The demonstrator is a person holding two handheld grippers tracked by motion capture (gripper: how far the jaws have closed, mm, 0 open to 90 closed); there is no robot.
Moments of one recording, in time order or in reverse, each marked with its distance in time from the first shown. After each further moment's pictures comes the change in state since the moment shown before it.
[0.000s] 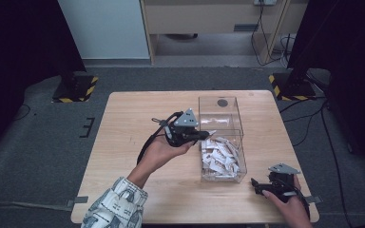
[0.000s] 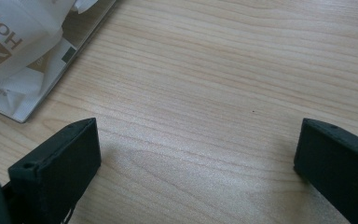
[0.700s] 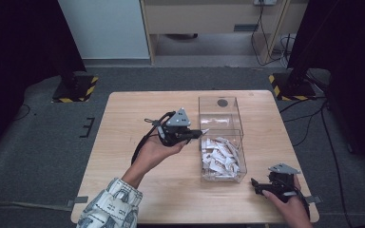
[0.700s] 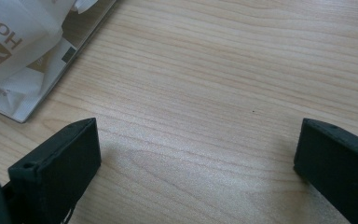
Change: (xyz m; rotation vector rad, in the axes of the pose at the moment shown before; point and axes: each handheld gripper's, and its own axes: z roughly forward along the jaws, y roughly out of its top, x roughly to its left) left arm 0.009 -0.013 -0.009 0.001 0.031 -0.016; right arm 0.000 0.000 0.000 0.000 0.000 0.000
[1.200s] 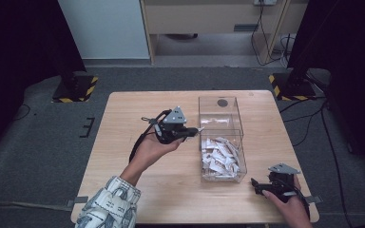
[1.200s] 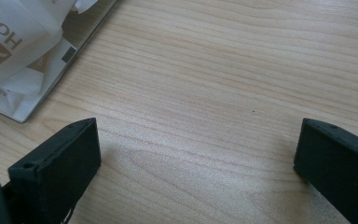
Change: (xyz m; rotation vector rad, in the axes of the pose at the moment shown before) left arm 0.014 -0.008 -0.002 0.014 0.025 -0.024; right arm 0.000 0.000 0.000 0.000 0.000 0.001
